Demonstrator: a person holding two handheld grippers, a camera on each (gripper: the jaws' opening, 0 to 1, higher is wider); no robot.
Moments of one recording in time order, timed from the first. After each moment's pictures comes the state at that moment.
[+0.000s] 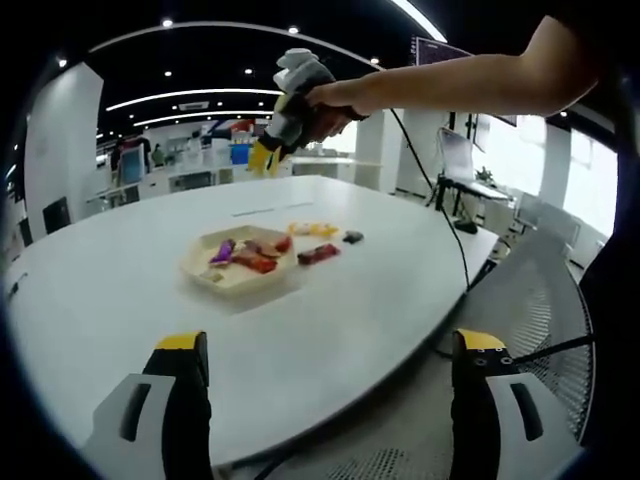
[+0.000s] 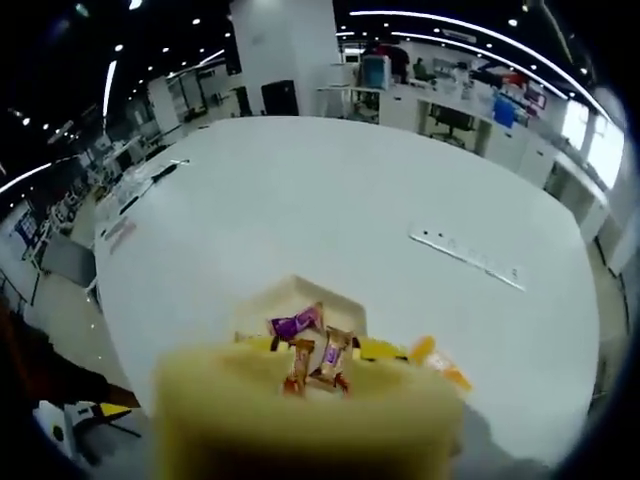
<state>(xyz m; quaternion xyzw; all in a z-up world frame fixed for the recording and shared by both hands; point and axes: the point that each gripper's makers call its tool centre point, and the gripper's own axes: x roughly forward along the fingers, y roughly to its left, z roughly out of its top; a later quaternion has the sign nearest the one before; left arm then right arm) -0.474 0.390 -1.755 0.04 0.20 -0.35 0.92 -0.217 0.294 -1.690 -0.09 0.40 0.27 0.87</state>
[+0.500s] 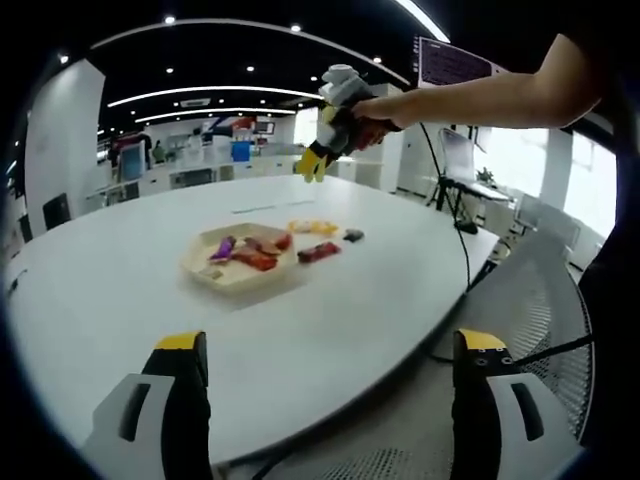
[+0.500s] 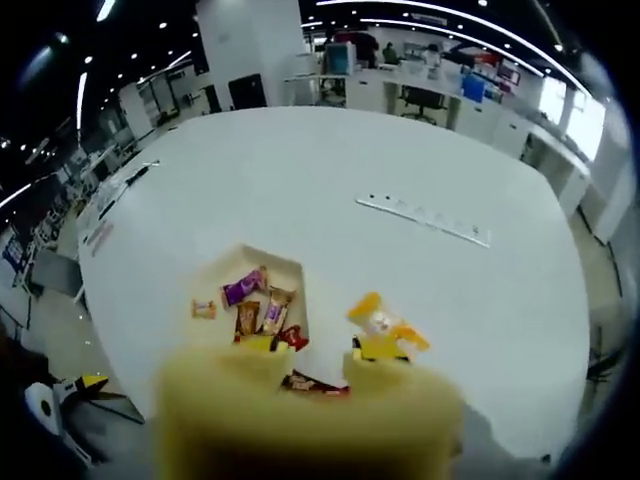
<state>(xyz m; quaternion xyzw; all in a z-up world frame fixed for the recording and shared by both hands) -0.474 0.389 -1.757 0.03 0.21 -0.35 0.91 -0.230 0.212 -1.708 -0.07 0.43 0.22 0.87</state>
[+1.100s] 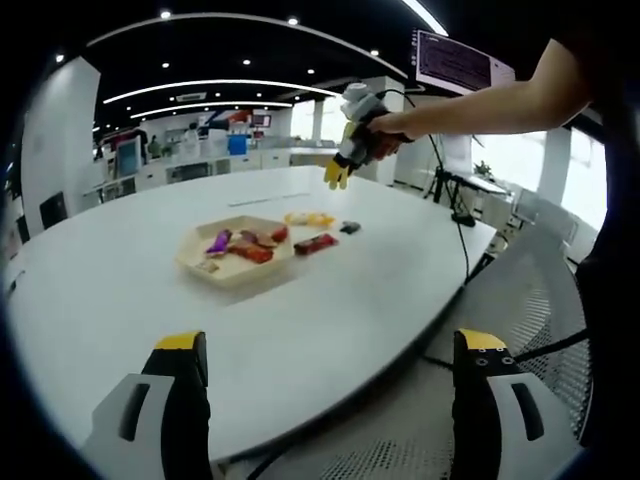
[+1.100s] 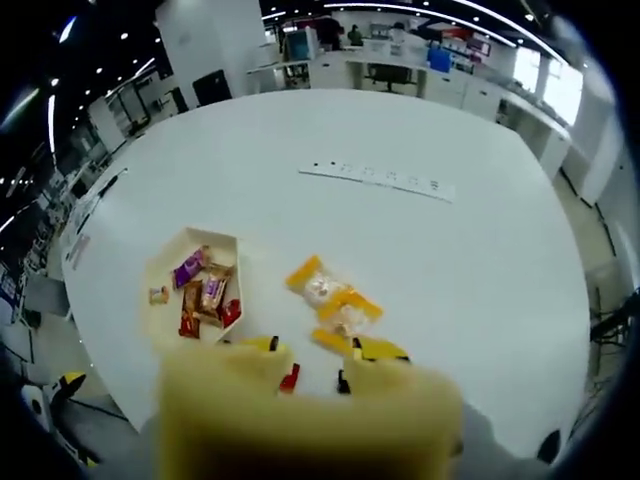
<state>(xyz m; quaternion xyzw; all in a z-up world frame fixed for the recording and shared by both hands) -0.477 0.387 -1.762 0.04 0.22 -0.35 0.91 -0.230 0.148 -1.745 -0.04 0.47 0.17 0.87</state>
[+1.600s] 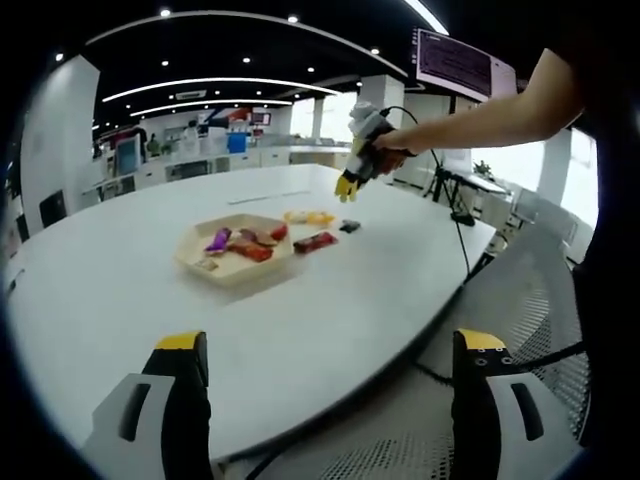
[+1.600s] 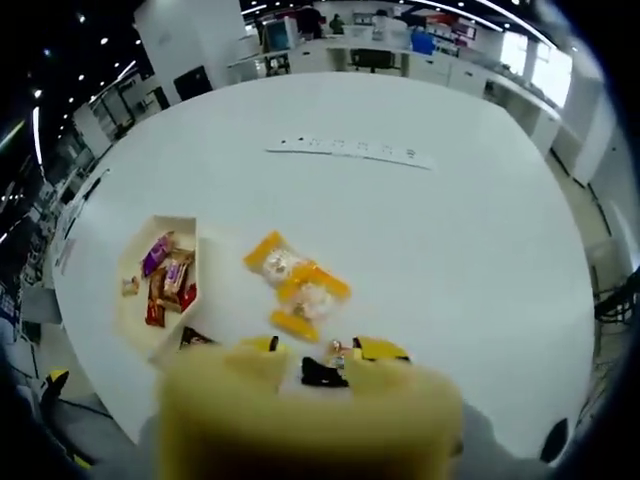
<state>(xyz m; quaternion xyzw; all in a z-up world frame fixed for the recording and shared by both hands) -0.477 0.388 -1.762 0.04 0.22 -0.35 0.91 -0.233 0.111 -1.783 -0.02 0.49 0.14 0.86</state>
